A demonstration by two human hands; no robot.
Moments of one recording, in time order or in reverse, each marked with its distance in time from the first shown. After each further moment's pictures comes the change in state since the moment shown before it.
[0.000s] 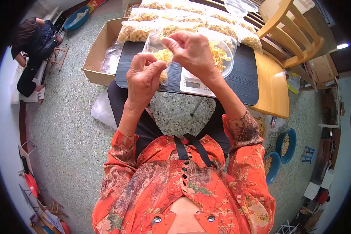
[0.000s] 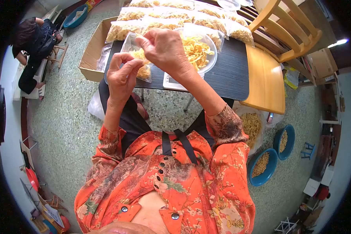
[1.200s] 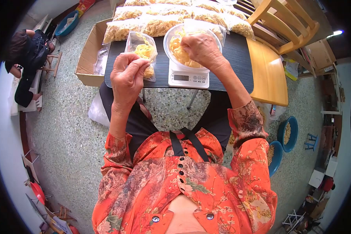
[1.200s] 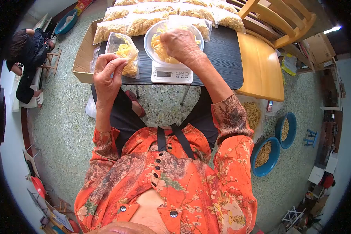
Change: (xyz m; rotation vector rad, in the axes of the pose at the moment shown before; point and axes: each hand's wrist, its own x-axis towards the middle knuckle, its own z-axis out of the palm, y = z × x) left_hand -0.004 0.003 -0.002 0.021 -0.063 -0.042; right_hand -0.011 0.095 -0.046 -0.705 -0.226 -0.205
